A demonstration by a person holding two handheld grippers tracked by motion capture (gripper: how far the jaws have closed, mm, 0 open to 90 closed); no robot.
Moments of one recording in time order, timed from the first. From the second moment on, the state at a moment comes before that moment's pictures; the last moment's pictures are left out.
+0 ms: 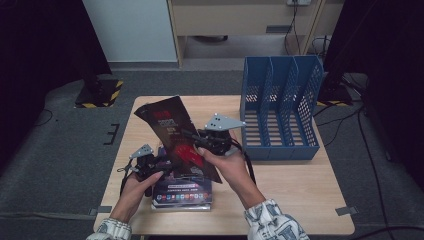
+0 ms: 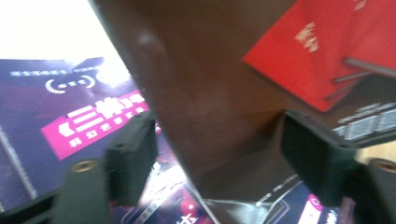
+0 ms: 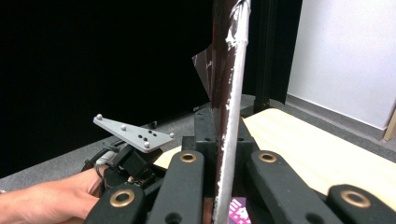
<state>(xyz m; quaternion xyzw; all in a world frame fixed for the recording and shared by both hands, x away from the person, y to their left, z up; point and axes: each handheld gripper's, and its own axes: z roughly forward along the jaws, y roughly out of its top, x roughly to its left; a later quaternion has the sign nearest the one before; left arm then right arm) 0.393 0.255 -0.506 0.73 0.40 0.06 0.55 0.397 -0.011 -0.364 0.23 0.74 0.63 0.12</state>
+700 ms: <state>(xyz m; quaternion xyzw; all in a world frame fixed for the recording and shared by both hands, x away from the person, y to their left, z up) 0.385 0.270 -0.492 0.70 0.45 0.10 0.55 0.402 -0.037 -0.376 0.24 0.74 0.61 0.14</state>
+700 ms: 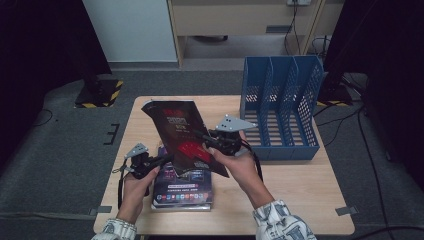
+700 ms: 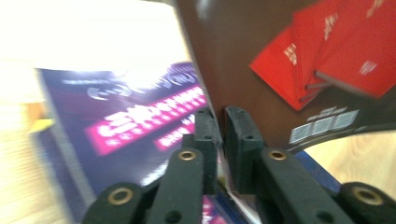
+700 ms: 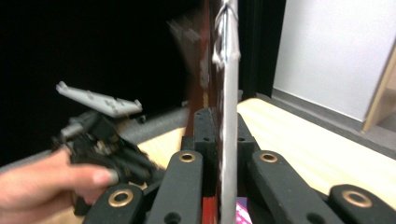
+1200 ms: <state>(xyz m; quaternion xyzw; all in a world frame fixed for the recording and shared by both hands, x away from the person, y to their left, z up) 0.376 0.274 -0.479 0.72 0.44 0.18 0.51 0.410 -0.040 -0.387 0.26 0.75 0.59 0.14</state>
